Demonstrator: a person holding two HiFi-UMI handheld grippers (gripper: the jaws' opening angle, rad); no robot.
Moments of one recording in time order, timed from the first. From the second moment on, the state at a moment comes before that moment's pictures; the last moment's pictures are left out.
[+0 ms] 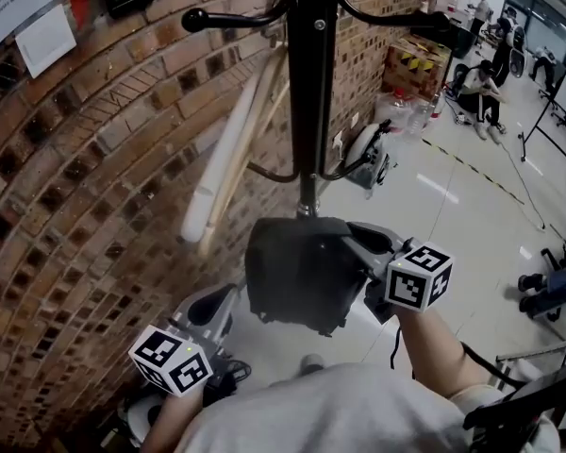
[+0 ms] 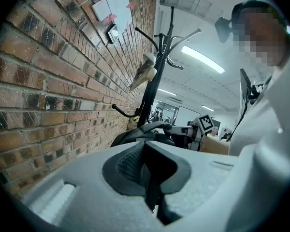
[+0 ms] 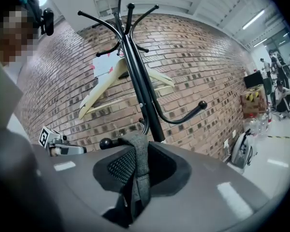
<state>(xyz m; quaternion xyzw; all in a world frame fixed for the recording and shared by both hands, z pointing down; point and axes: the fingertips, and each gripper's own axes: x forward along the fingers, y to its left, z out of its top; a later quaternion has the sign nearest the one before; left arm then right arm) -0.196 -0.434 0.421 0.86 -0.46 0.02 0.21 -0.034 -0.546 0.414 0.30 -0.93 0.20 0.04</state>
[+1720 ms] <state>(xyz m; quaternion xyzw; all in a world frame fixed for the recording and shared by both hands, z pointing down) -0.129 -0.226 0.451 0.92 -0.32 0.03 0.22 0.003 -0.215 0.450 0.32 -0.90 0.27 0.05</state>
